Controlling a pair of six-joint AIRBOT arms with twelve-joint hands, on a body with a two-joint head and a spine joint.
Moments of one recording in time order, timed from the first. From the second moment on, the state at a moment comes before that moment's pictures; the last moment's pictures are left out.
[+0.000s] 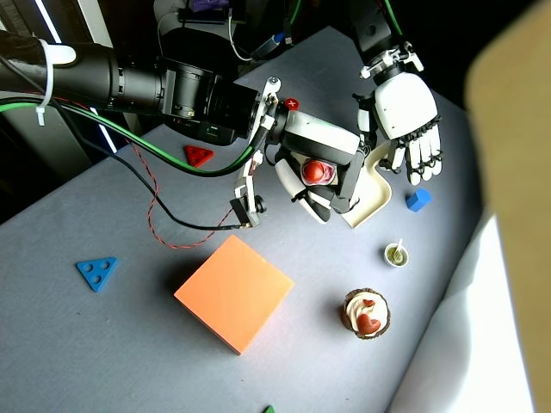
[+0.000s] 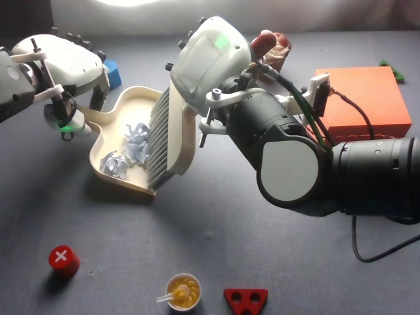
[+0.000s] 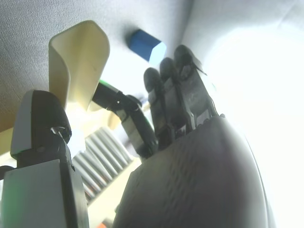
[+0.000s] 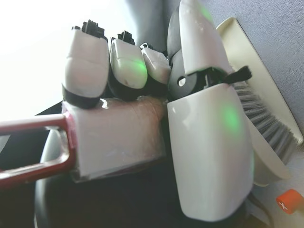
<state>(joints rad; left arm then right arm) 0.42 -1.16 1.43 -0.93 -0.26 2.02 -0.33 -1.64 1.30 -2.18 -0.85 0.40</state>
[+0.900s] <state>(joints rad) 0.42 -1.17 1.43 -0.95 -0.28 2.02 -0.30 -1.58 1.26 -2.25 -0.87 0.50</state>
